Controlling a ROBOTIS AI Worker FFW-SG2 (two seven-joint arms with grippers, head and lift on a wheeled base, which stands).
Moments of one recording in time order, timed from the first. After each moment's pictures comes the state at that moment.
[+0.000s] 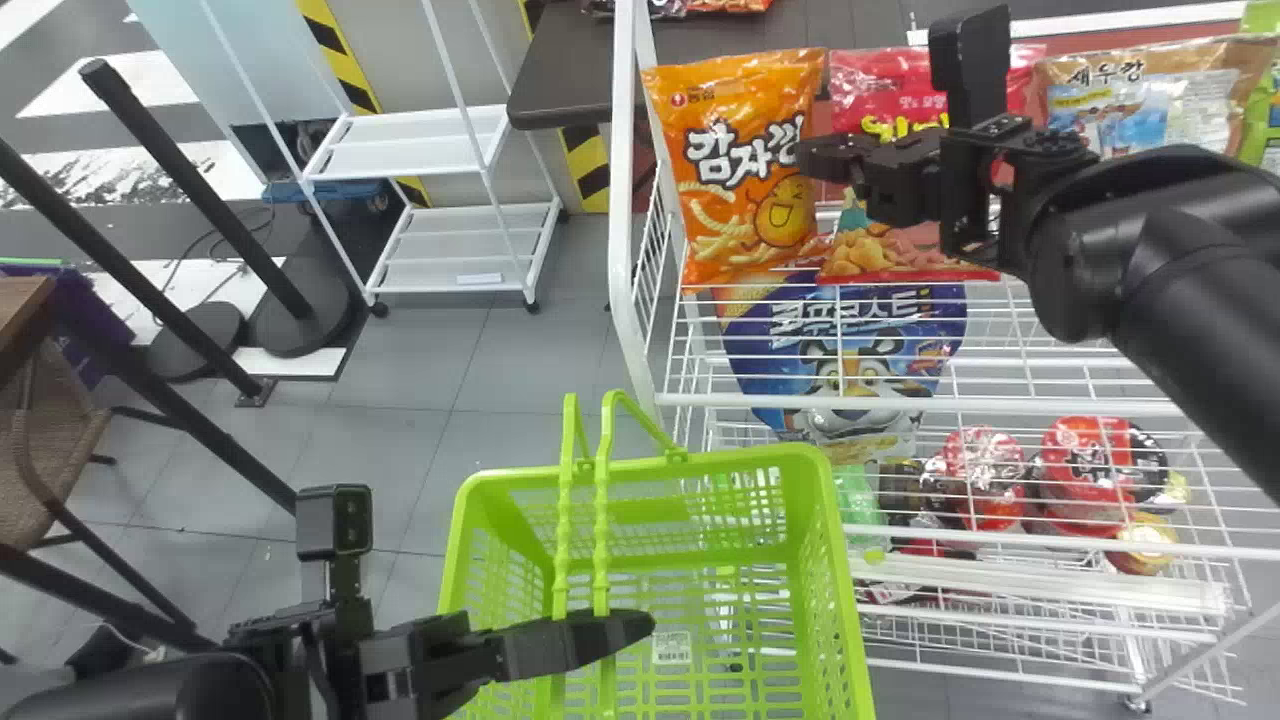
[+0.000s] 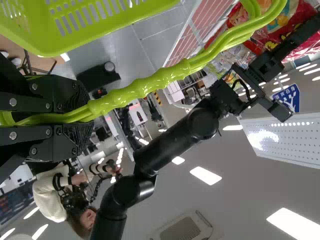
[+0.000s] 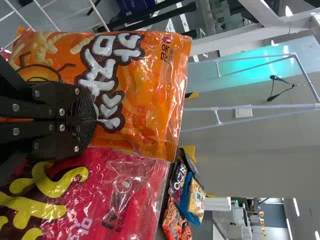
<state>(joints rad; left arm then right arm) 0.44 0.22 0.40 -1.98 0.40 1.16 -1.57 -0.73 0.00 0.46 -0.74 -0.33 0.15 0.43</state>
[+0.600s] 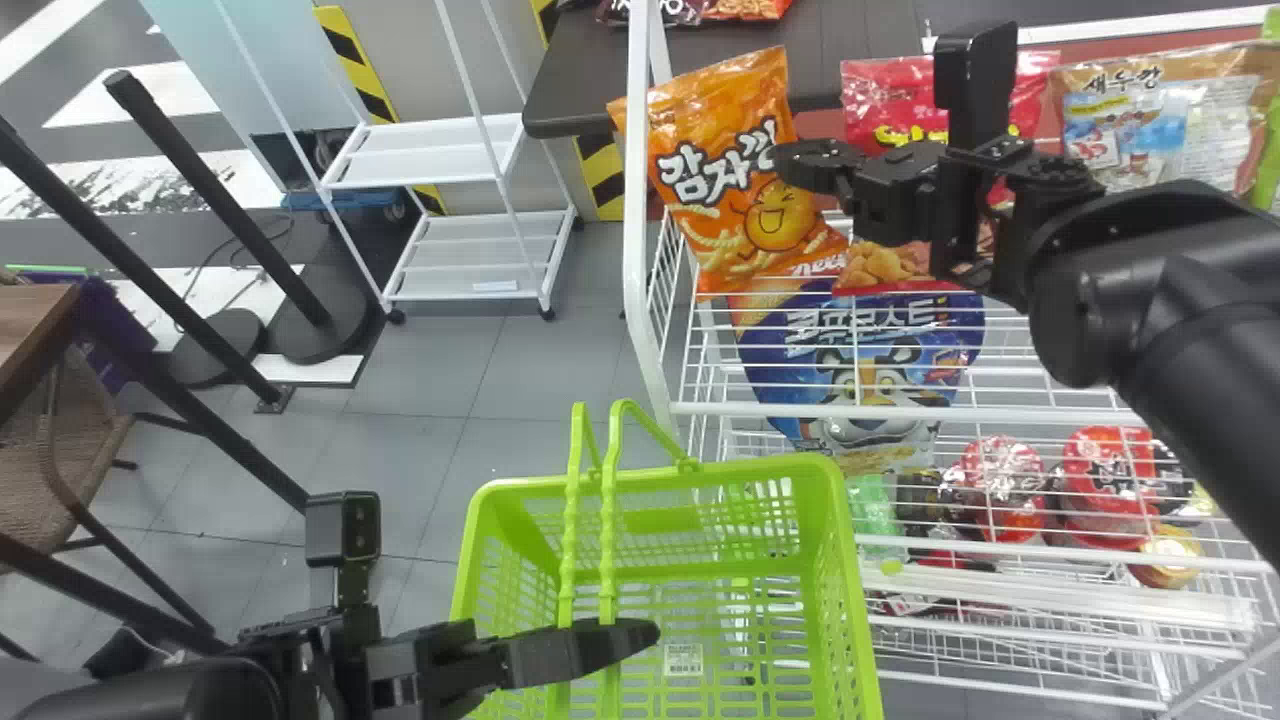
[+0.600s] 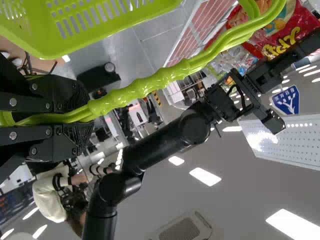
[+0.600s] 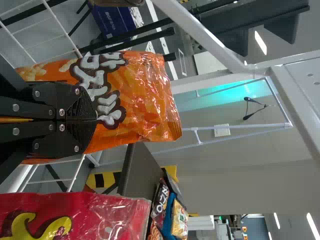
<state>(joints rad) 0.44 0.23 0.41 -1.97 0.41 1.16 -1.57 -0.59 0.00 0.43 -0.99 -0.32 0.20 0.44</state>
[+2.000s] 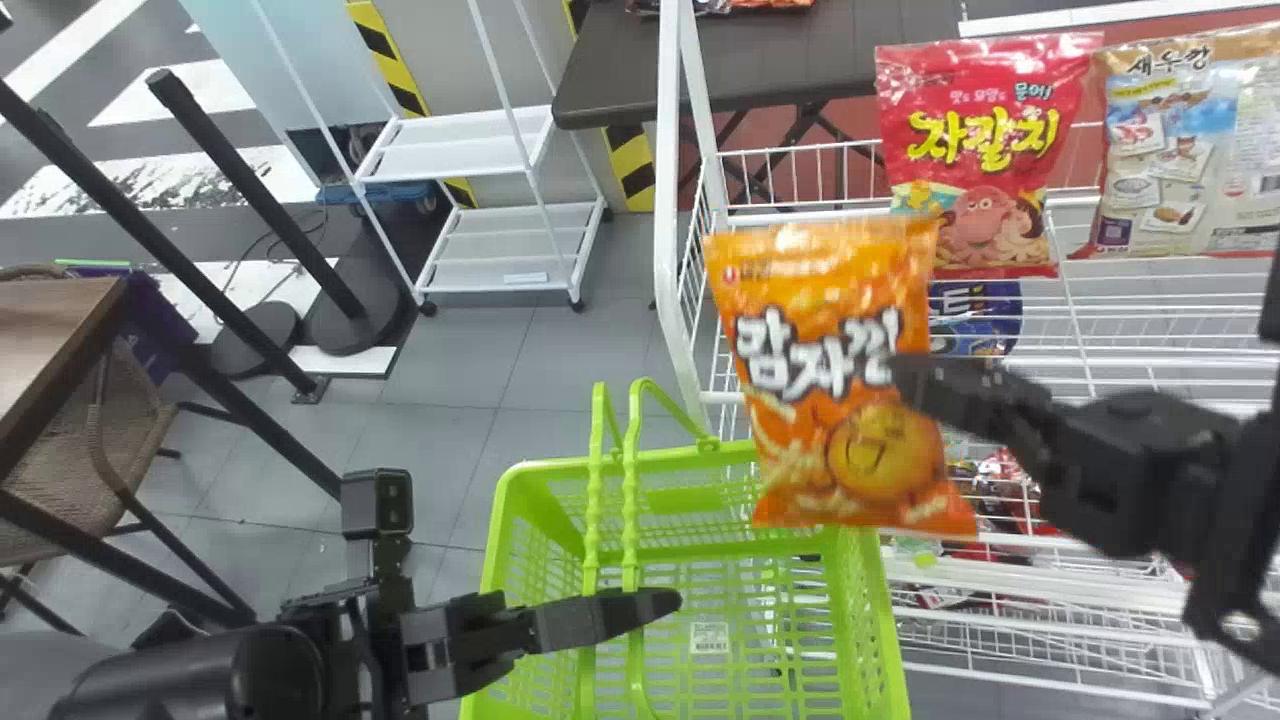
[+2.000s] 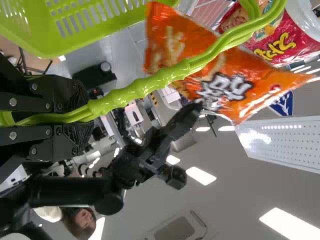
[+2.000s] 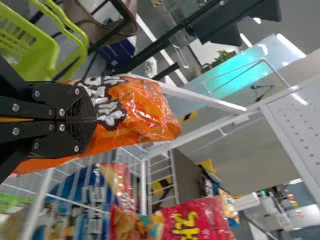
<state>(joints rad) 0.40 0.25 0.41 -1.92 0.43 1.16 -1.57 0.31 0.00 0.11 -2.42 -0.35 1.13 0.38</state>
